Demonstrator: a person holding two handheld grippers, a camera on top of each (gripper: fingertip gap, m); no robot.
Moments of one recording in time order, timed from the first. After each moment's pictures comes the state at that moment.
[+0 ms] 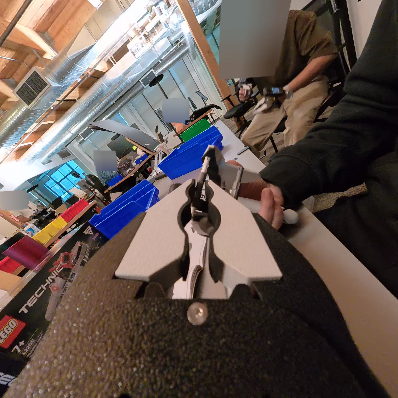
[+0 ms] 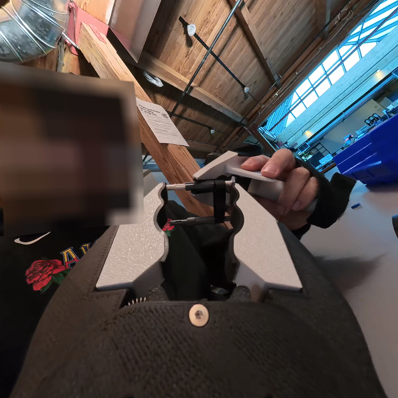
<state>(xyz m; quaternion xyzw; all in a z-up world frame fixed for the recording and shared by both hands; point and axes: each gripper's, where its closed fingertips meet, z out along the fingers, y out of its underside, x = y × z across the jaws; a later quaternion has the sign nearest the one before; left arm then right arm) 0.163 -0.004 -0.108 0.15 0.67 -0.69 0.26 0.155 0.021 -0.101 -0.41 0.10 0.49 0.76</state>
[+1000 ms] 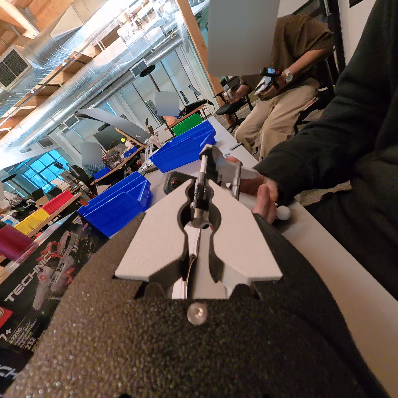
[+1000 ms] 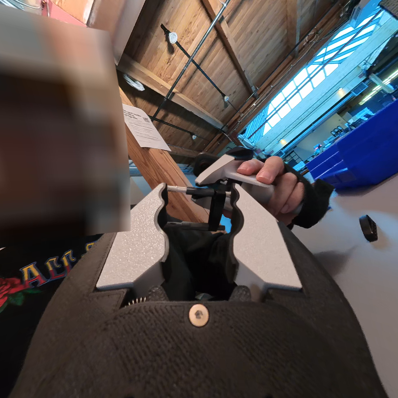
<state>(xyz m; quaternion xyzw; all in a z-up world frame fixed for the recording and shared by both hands) 0.167 0.008 -0.115 0.14 0.68 -0.68 0.22 0.165 0.032 -0.105 -0.43 0.13 0.45 0.78</state>
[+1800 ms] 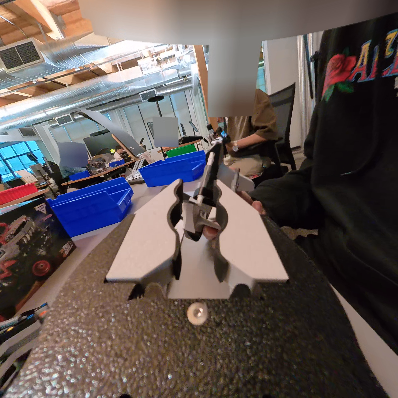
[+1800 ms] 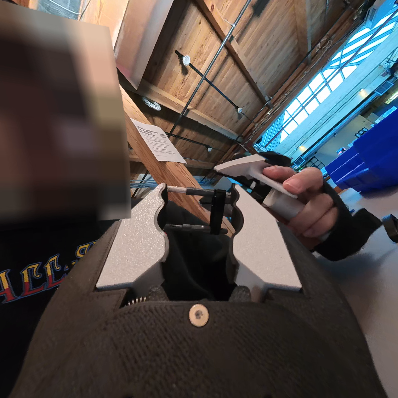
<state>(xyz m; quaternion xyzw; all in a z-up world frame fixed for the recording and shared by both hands) 0.174 0.009 -0.118 0.06 0.63 -0.76 0.12 0.168 0.022 -0.103 -0.38 0.13 0.49 0.78</state>
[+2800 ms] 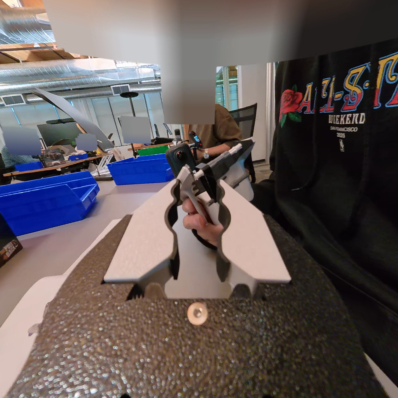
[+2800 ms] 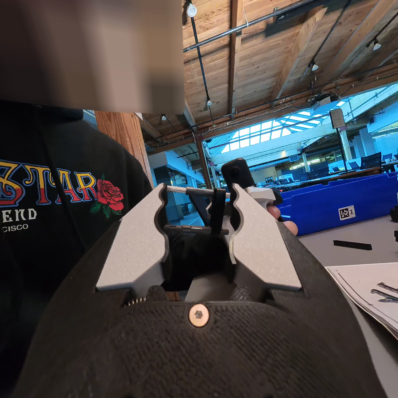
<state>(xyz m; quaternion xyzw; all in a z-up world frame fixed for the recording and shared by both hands) 0.162 0.006 -0.124 0.06 0.63 -0.77 0.03 0.142 0.019 -0.097 -0.47 0.02 0.20 0.86</state>
